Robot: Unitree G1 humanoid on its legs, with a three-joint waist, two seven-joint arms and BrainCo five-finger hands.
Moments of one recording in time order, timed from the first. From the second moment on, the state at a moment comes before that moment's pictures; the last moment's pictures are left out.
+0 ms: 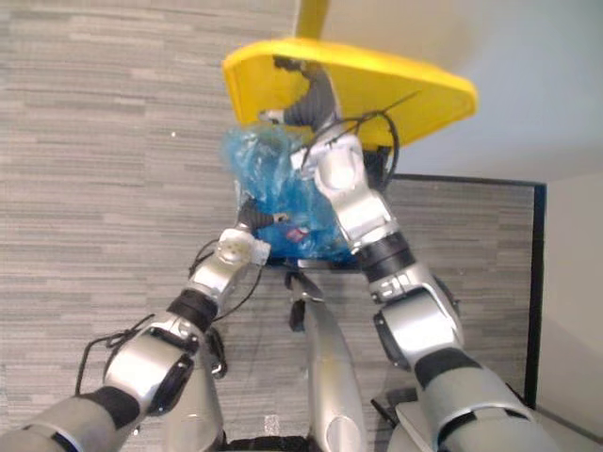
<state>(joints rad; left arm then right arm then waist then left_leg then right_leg) -0.77 0.03 -0.27 0.73 -0.04 0.08 0.25 -0.98 -0.25 0.27 0.42 -0.04 0.08 -0.24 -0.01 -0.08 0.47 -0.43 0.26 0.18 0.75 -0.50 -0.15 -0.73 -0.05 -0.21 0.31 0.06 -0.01</state>
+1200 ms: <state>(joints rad) -0.10 0.03 0.21 0.96 -0.04 0.08 0.15 -0.11 -0.08 0.04 0.45 -0.16 0.04 -0.12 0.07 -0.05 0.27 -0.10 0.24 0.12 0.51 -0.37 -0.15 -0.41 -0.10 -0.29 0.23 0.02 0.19</state>
